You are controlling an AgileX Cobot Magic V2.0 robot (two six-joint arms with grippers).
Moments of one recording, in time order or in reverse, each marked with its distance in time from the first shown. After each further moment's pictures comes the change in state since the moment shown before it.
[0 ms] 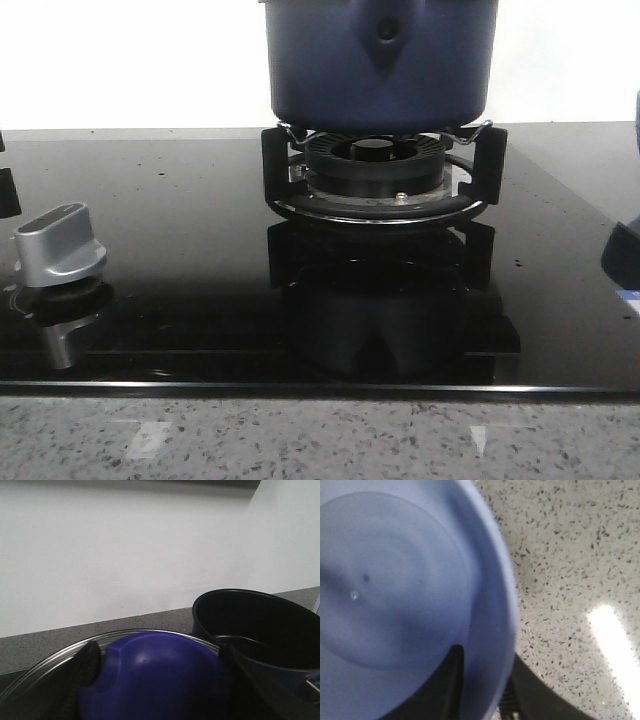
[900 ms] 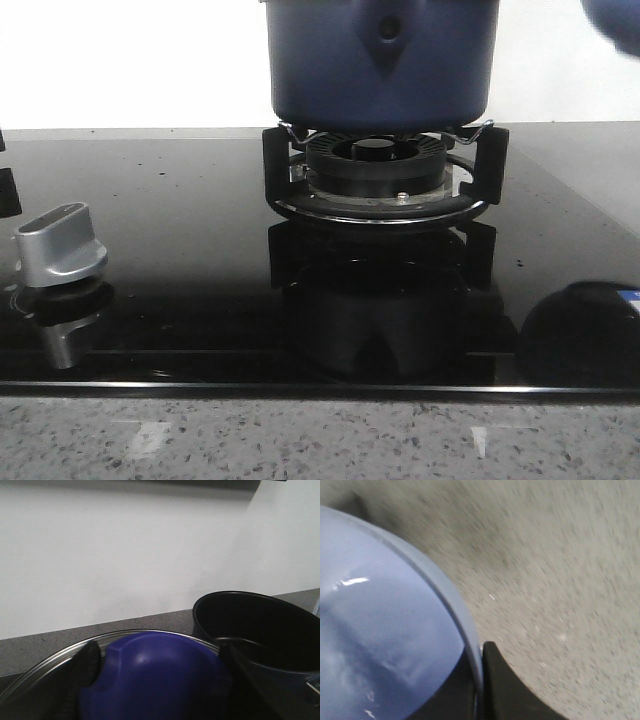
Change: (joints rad) left arm 0.000 0.000 0.000 0.000 -0.008 0.000; right arm 0.000 0.000 -0.358 0.165 0.104 -0.034
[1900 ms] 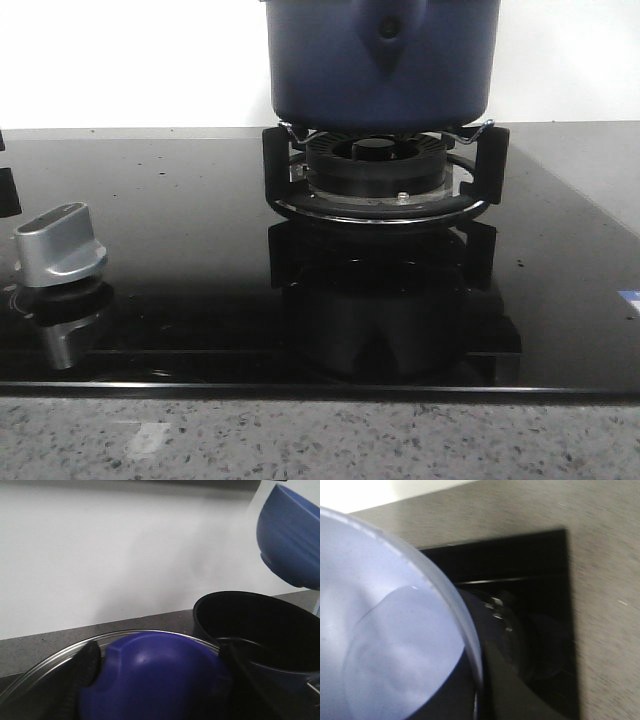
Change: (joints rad) left arm 0.000 0.000 0.000 0.000 0.000 0.000; right arm 0.351 0.185 -0.416 0.090 0.022 0.027
